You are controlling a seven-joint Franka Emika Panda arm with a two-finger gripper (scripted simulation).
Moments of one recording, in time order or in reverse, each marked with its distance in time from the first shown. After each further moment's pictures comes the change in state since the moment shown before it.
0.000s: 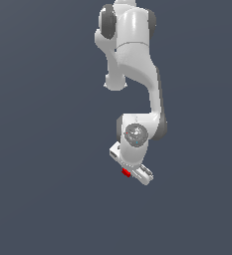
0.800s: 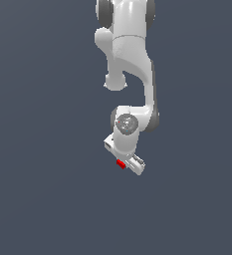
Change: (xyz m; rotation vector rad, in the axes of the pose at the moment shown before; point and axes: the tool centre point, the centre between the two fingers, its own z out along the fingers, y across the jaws) arm -0.014 0.044 0.000 0.000 0.000 -0.001
